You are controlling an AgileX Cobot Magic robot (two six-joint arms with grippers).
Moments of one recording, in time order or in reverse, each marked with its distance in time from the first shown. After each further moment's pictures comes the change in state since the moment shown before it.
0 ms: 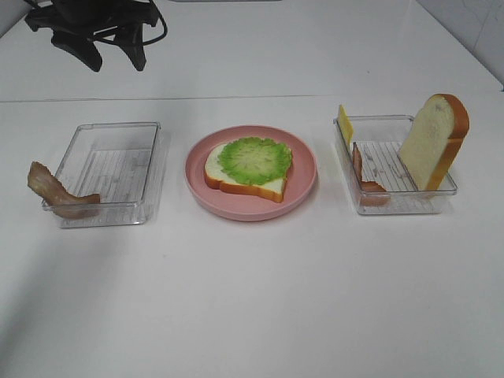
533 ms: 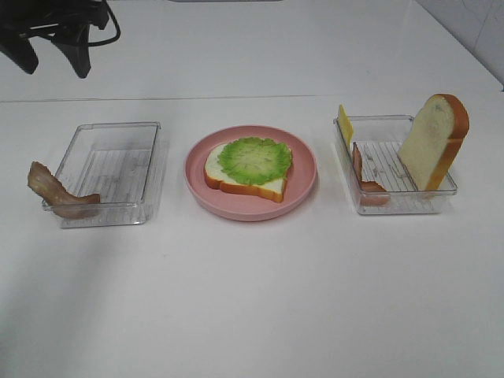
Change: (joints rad) left arm 0.000 -0.283 0.362 0.144 0.004 -0.056; right arm 0.000 0.000 0.000 0.000 0.000 0.000
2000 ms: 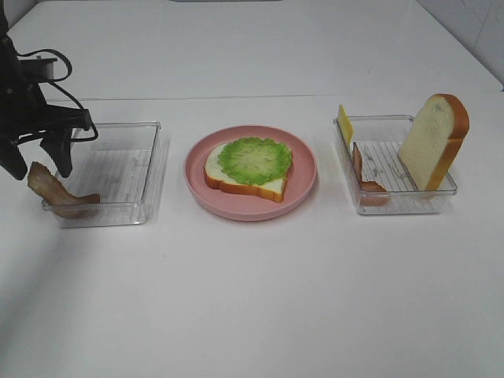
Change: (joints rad) left arm 0.140 0.126 0.273 -0.109 -0.126 0.008; right arm 0.000 0.000 0.000 0.000 0.000 0.000
